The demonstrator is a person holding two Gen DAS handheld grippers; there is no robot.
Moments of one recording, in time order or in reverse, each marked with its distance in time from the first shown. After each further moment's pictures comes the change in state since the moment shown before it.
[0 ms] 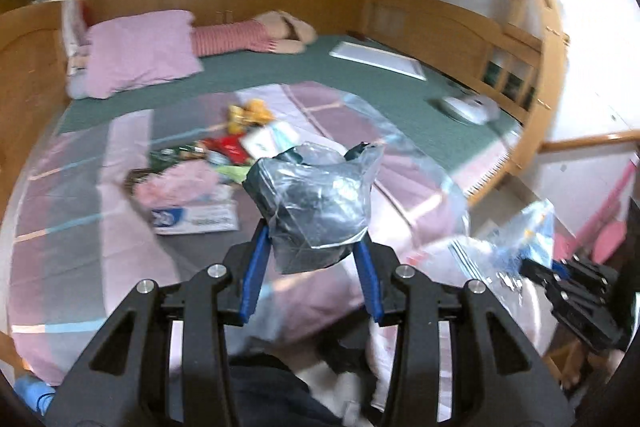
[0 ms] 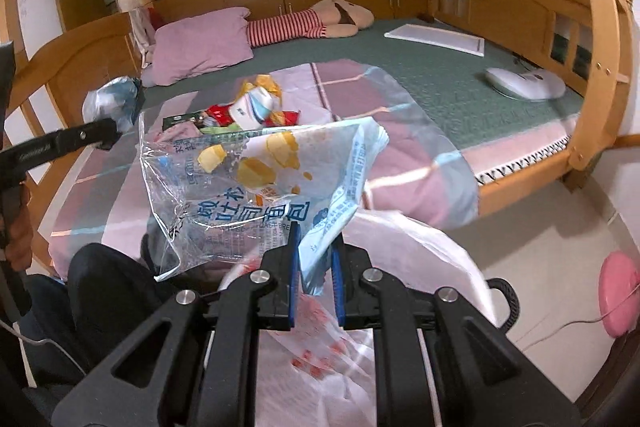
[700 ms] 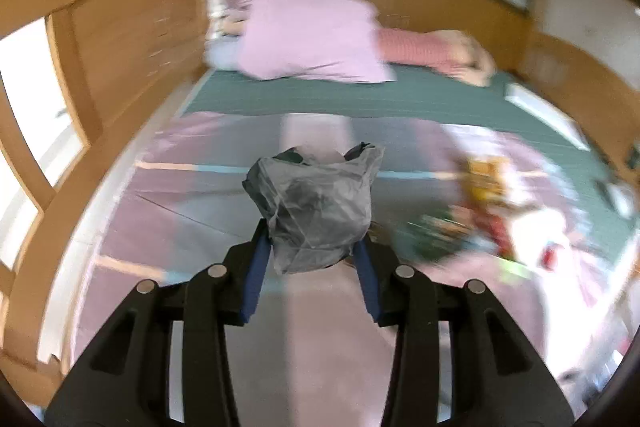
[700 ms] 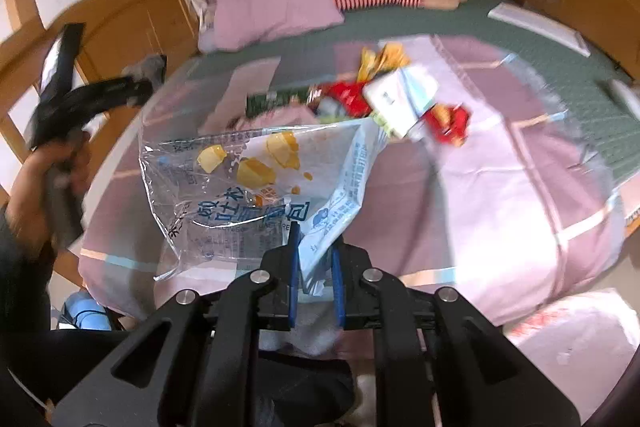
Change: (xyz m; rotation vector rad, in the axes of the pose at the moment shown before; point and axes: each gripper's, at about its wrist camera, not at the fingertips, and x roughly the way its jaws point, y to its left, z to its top) left arm 0.072 0.283 0.054 -0.282 -0.044 0.388; right arm 0.137 0.177 0.063 -0.071 0.100 0.219
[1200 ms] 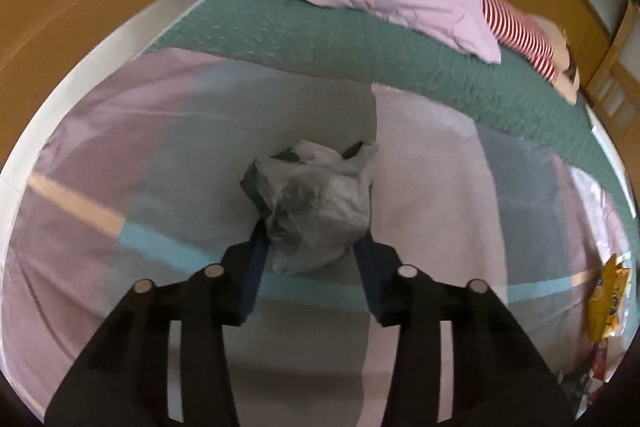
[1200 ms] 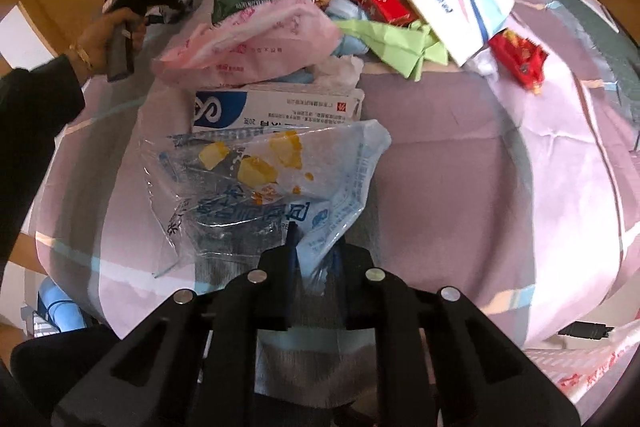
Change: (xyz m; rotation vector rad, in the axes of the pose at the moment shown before) left arm 0.317 0.119 0.086 -0.217 0.237 0.080; right arm 0.138 0.014 -0.004 -0.020 0.278 -0.045
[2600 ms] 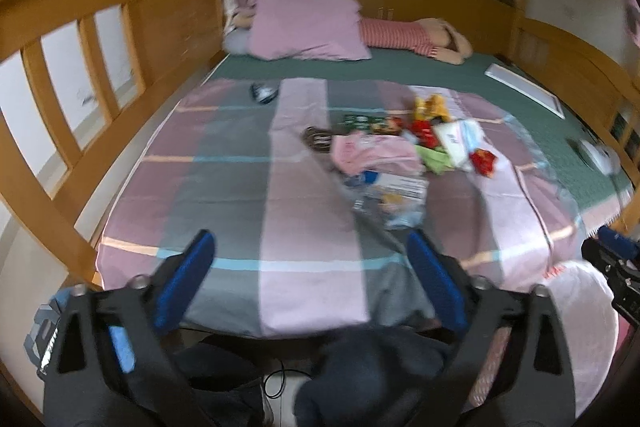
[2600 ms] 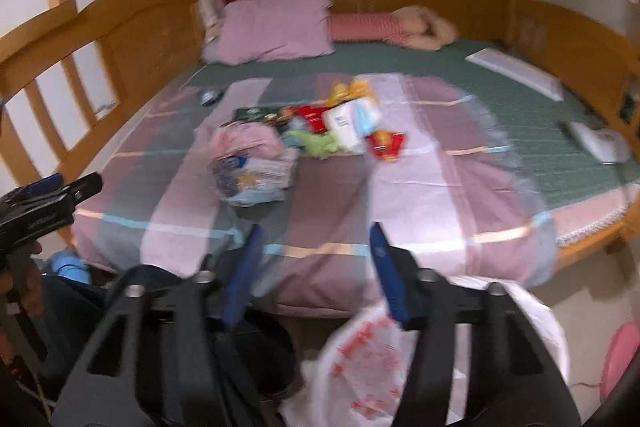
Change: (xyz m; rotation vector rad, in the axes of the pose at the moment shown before) left arm -0.418 -0.066 -0.369 0.189 -0.229 0.014; right arm -0.200 -0.049 -0.083 -0.102 -0.335 0.011
